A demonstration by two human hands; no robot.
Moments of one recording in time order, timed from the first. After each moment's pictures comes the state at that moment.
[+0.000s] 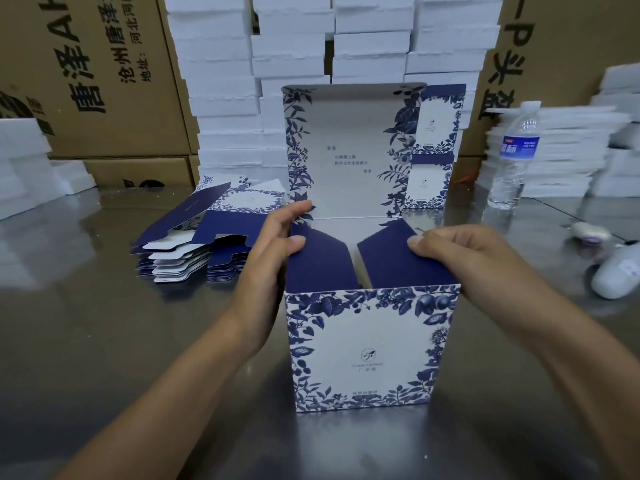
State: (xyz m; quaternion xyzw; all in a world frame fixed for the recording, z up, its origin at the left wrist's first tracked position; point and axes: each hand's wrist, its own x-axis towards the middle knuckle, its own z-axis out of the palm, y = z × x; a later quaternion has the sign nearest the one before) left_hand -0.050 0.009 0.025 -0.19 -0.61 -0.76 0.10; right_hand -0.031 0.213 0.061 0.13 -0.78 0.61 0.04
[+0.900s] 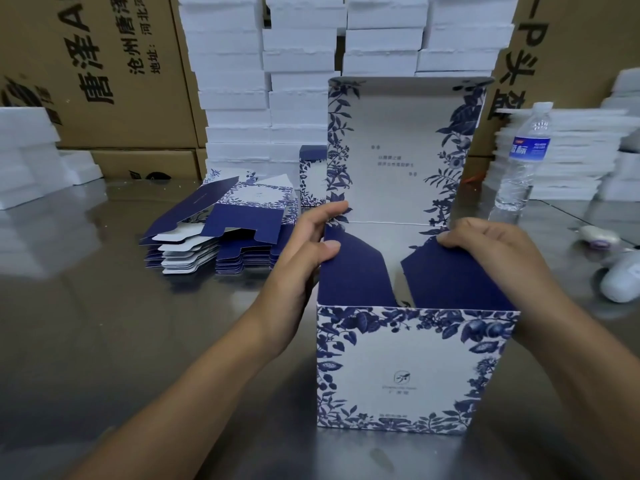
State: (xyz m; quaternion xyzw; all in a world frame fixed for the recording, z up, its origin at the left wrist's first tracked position) left_hand -0.040 0.017 0.026 -0.23 -0.63 -0.74 0.06; right_hand -0.032 0.209 0.059 0.02 -0.75 0.65 0.13
